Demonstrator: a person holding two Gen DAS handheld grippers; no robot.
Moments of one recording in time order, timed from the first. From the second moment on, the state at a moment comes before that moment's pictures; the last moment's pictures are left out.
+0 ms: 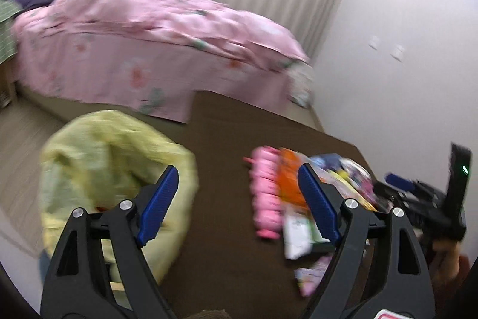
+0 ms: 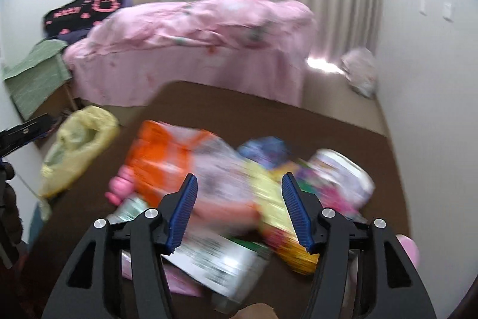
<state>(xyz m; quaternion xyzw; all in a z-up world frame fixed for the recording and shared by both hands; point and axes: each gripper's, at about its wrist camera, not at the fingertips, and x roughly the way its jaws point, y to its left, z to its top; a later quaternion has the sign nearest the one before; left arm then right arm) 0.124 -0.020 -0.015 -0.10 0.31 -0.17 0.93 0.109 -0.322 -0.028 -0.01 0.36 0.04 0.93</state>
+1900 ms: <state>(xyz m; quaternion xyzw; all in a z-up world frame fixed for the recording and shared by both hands) 0.139 -0.156 -0.081 0.08 0.47 -0.45 0.76 -0.040 -0.358 -0.107 0.11 0.42 0.13 0.89</state>
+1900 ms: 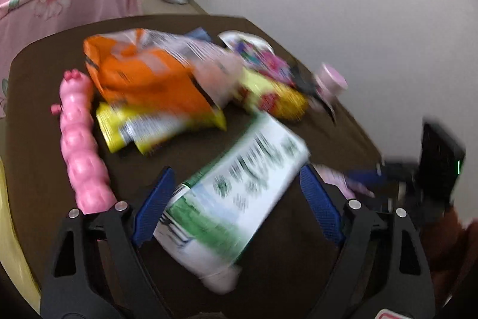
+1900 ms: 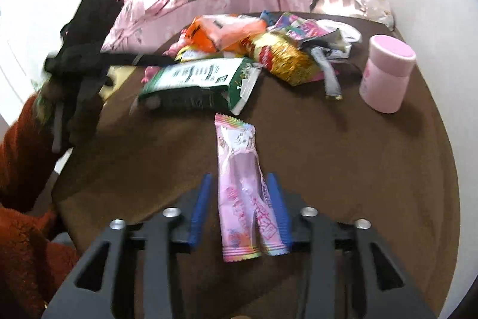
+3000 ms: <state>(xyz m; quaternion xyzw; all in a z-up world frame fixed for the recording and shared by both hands) 0.079 -0.177 -0.012 0.09 0.37 -0.32 0.87 -0.066 -0.343 -0.080 0.00 0.37 0.04 0.93</state>
